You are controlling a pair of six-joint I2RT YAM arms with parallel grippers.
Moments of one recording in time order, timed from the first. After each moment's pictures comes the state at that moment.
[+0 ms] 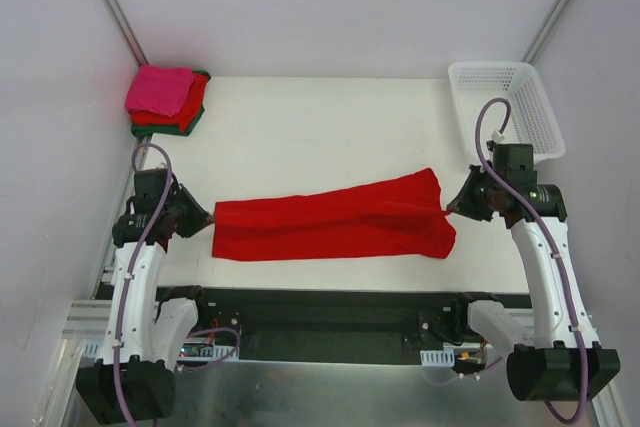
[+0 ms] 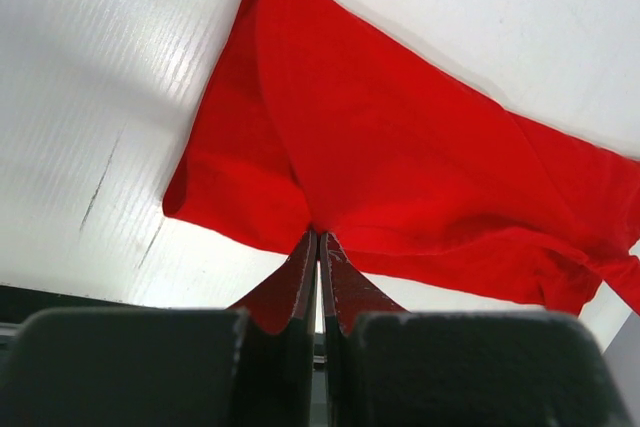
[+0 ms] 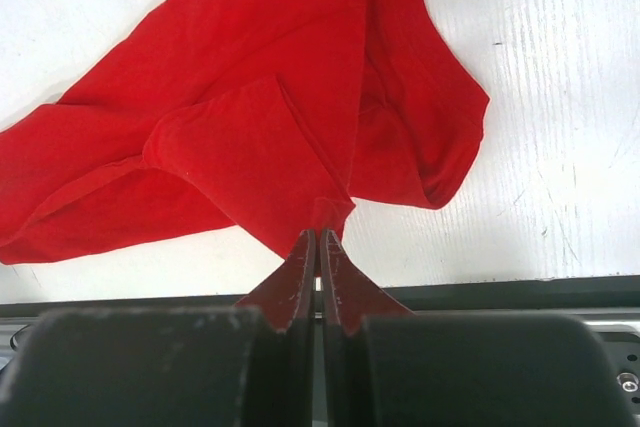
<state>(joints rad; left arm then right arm) 0.13 0.79 0.74 -0.88 0.23 -0.62 0.03 0.97 1.06 -1.06 -0.14 0.42</state>
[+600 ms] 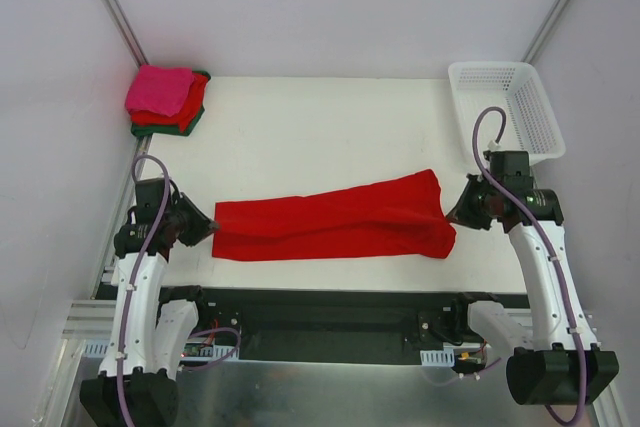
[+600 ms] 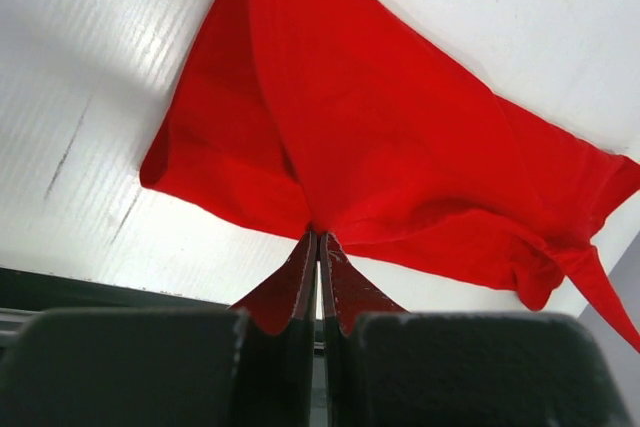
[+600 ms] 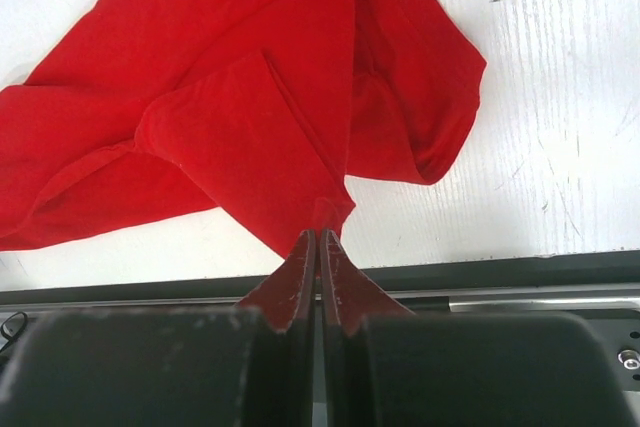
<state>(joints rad) 0.13 0.72 0.69 -0.90 0.27 -0.69 0.03 0.95 1.01 -1.09 -0.14 0.42</state>
